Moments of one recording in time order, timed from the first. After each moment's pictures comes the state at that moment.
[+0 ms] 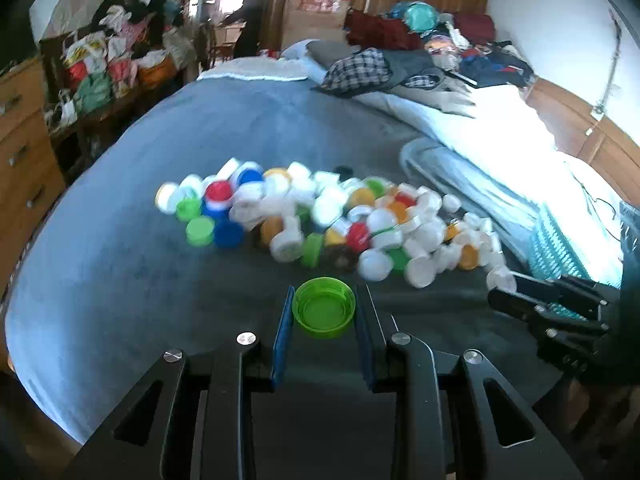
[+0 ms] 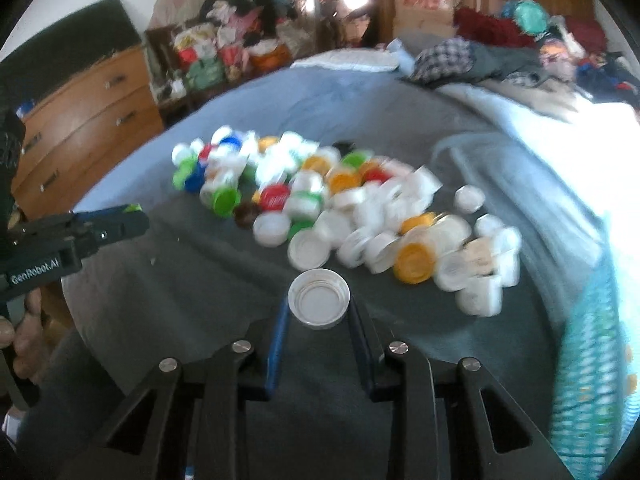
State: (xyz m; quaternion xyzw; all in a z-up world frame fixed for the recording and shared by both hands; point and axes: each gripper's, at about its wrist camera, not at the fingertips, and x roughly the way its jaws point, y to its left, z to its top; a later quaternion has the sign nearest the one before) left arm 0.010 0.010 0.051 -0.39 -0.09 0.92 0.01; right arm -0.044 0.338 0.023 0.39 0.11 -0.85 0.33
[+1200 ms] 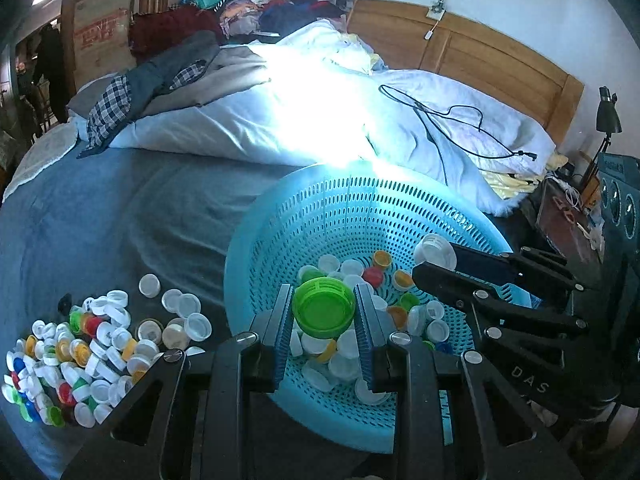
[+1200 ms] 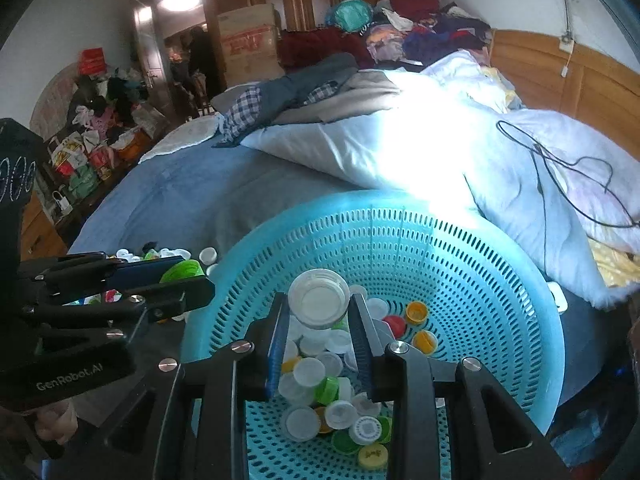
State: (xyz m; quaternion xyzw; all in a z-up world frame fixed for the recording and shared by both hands) left arm -0.073 0.326 0.144 -0.41 0.05 0.87 0.27; right arm -0.086 0.599 0.125 0.37 -0.01 -0.92 0.12
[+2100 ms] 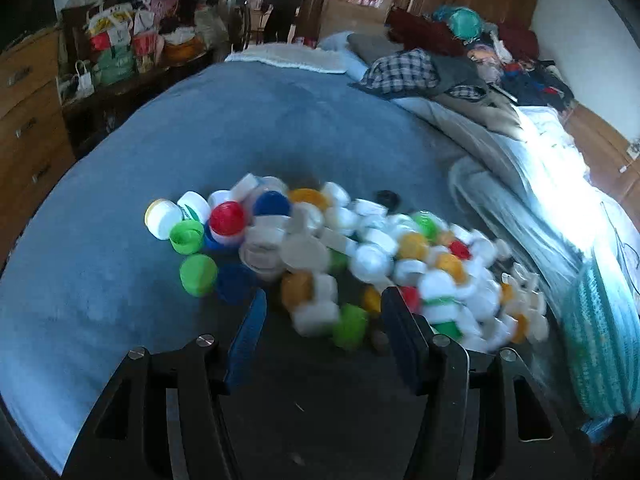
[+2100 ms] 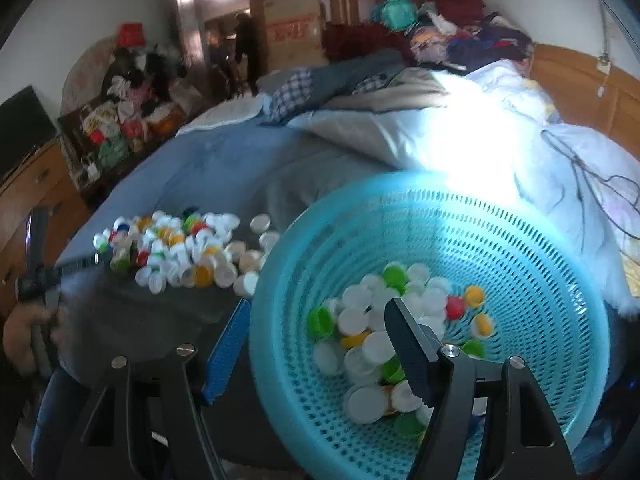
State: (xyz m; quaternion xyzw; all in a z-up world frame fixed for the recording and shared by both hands) left arm -0.061 -0.027 0.022 -0.41 -0.13 0.90 -0.05; right arm -0.053 0.532 0.092 0.38 0.03 -0.90 0.19
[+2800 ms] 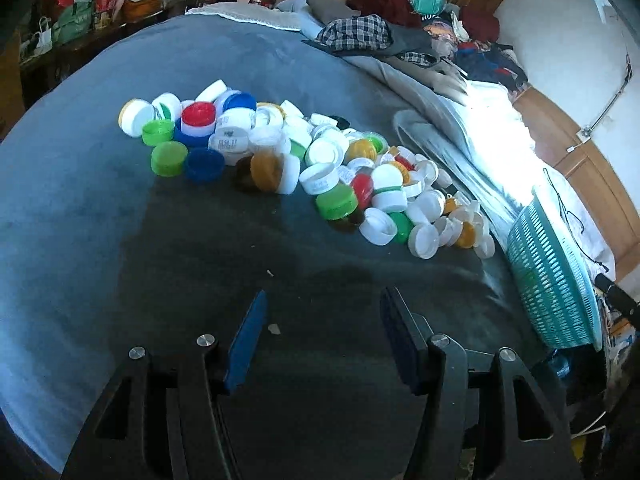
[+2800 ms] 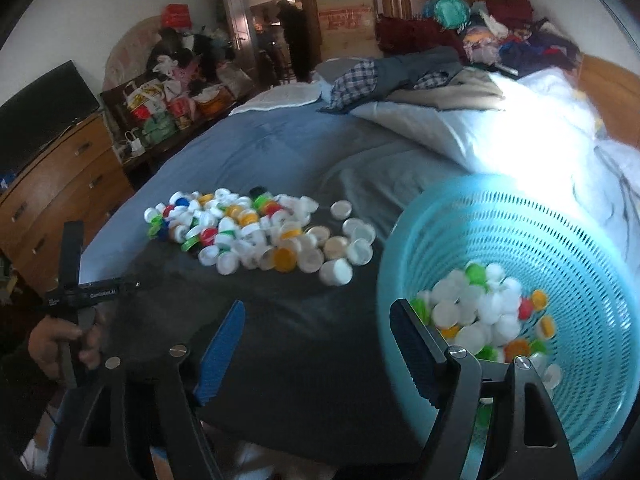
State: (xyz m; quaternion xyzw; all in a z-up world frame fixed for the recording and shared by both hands) left arm 0.010 -0.022 0.000 -0.44 -0.19 0.87 0.07; right arm -0.026 0.467 0.095 0.39 0.04 -0.88 0.27
